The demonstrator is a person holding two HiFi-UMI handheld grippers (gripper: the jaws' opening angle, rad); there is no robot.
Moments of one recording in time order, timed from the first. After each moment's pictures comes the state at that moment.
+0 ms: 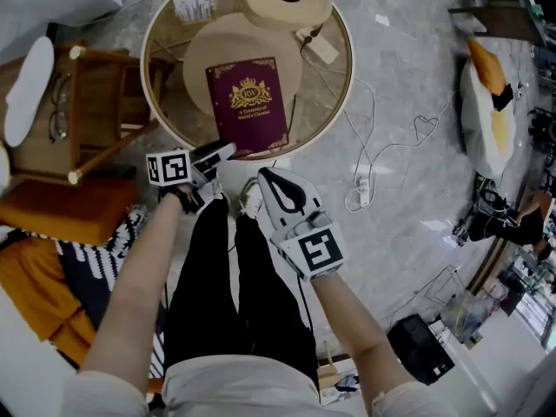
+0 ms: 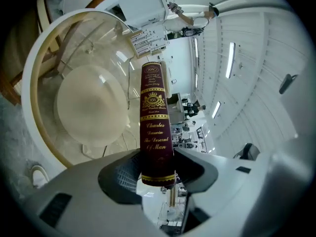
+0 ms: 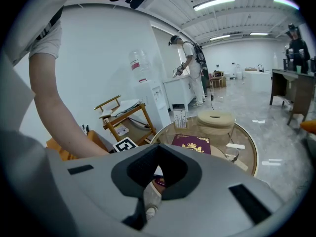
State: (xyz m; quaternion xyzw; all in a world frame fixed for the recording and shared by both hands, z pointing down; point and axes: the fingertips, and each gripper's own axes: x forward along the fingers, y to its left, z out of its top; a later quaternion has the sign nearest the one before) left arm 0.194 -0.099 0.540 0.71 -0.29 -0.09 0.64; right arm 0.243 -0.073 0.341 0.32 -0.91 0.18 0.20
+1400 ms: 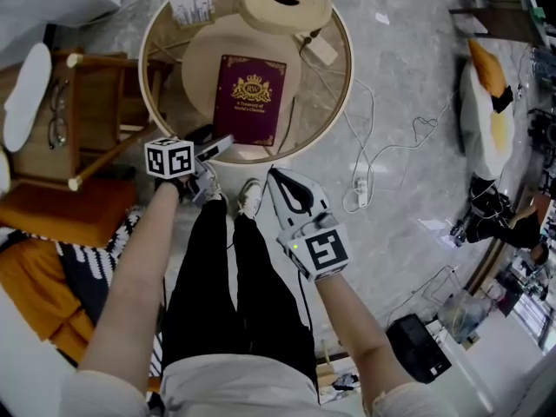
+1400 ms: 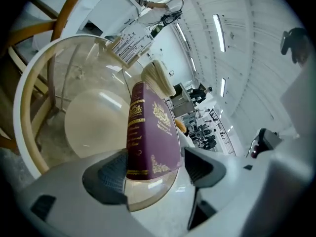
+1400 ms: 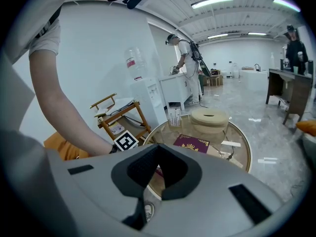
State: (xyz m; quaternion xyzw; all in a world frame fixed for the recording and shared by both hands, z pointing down) left arm 0.175 -0.135 0.555 0.76 -0.35 0.03 0.55; right arm 0.262 -0.087 0.342 0.34 -0.90 0.18 0.21
